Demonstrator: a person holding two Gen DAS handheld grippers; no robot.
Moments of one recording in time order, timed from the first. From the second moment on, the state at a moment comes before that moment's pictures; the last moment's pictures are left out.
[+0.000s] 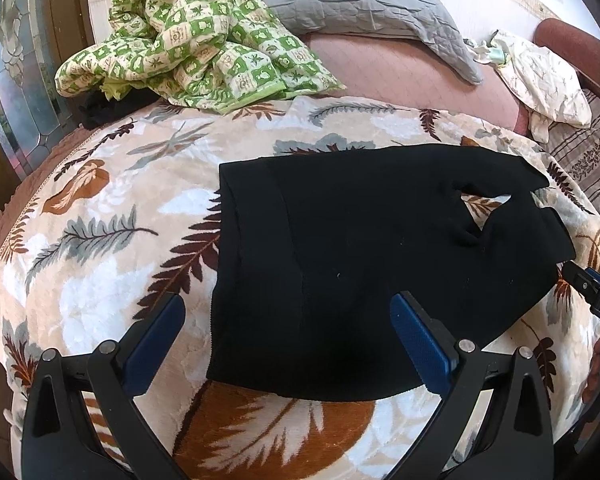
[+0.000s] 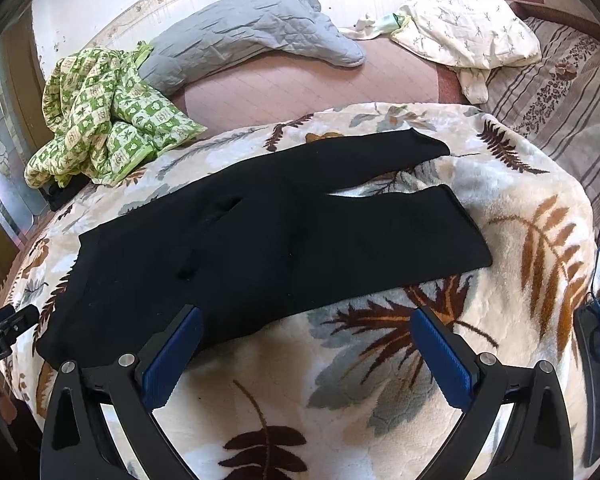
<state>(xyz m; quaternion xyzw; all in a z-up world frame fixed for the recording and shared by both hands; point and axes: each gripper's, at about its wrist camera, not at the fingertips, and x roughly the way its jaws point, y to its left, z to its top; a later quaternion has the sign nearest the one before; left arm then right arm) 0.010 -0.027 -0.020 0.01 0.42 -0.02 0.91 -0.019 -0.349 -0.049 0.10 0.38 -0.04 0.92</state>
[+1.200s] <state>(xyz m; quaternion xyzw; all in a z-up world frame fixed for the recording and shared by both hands) 0.018 -0.006 -0.073 -0.19 0.45 -0.05 0.87 -0.019 -0.420 -0.083 0.21 0.40 -0.11 0.89</state>
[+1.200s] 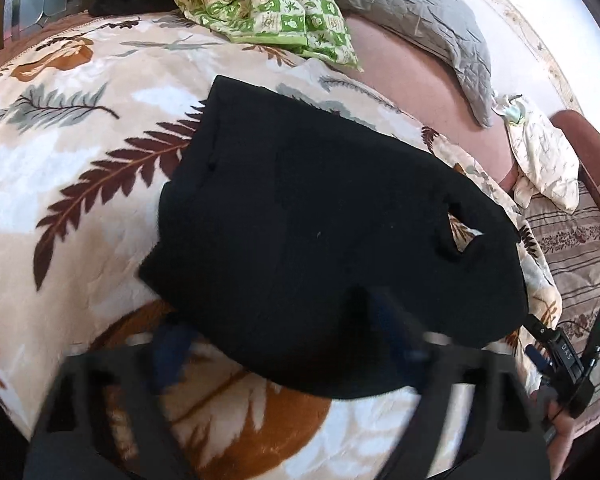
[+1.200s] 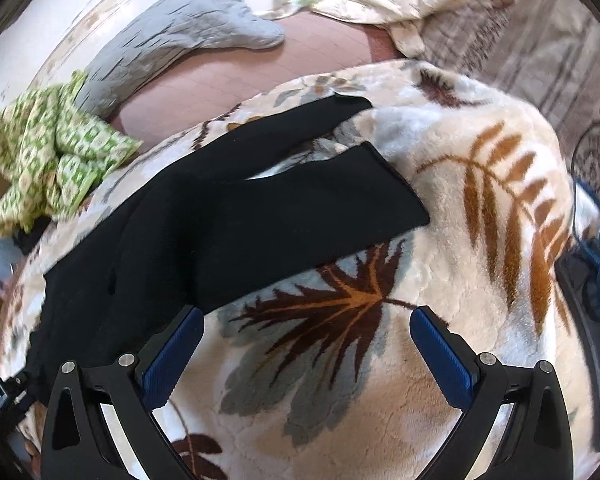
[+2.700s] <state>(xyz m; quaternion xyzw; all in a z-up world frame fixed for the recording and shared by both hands) 0.001 0.086 -0.050 -0.15 0.49 -0.07 0.86 -0.101 -0.436 -0.046 0.16 0.41 -0.18 0.88</state>
